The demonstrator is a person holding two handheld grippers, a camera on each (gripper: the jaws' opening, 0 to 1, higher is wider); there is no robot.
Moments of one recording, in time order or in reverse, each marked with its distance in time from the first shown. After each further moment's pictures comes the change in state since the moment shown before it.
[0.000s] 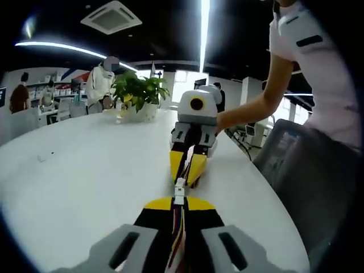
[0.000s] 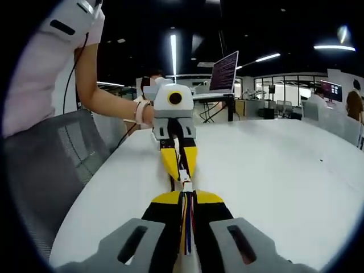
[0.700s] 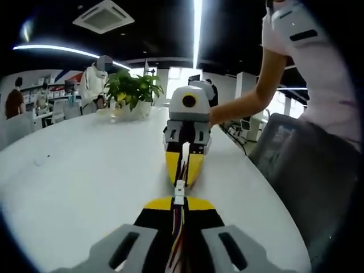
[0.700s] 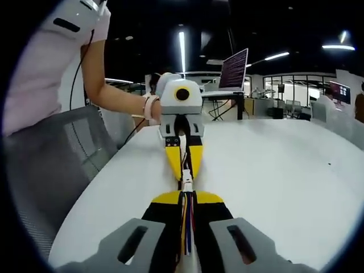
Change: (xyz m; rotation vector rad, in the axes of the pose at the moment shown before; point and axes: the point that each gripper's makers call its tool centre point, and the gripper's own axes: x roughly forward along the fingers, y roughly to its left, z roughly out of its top) left arm -0.003 -0.005 -0.002 0.041 0.028 -0.046; right arm 0.002 -0.001 -0.010 -0.029 0.022 0.079
